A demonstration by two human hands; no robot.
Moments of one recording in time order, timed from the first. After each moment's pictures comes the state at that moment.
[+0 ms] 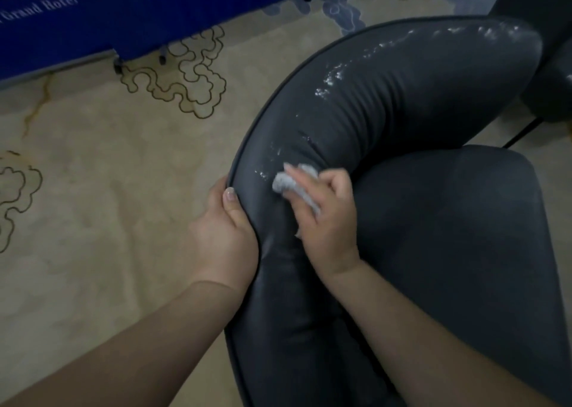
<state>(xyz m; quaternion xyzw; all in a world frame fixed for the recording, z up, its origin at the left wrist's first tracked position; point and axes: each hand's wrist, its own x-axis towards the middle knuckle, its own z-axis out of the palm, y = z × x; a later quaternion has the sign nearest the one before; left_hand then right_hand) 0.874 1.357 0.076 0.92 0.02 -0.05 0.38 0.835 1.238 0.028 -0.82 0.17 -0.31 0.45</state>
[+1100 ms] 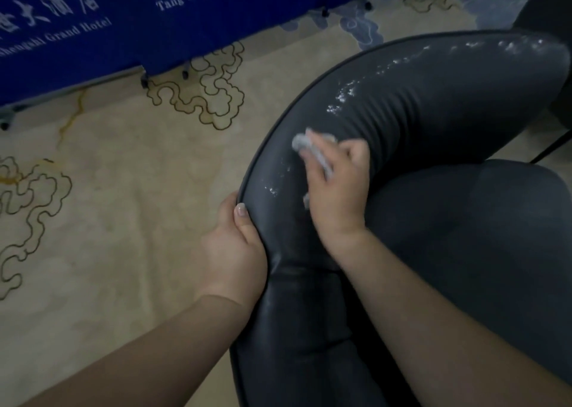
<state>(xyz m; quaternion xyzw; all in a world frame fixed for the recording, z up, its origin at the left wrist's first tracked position) 0.874 1.357 0.077 0.93 0.02 -0.07 0.35 0.889 1.215 0.044 -0.78 0.23 -0.35 0.46</state>
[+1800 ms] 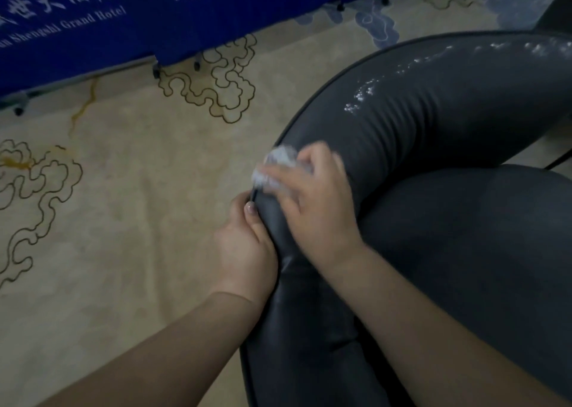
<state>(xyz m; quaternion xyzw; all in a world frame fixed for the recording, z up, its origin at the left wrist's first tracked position) 0.875 1.357 0.078 0.92 0.01 -0.05 0.39 0.875 1.245 0.070 -0.90 0.06 -0.27 0.35</state>
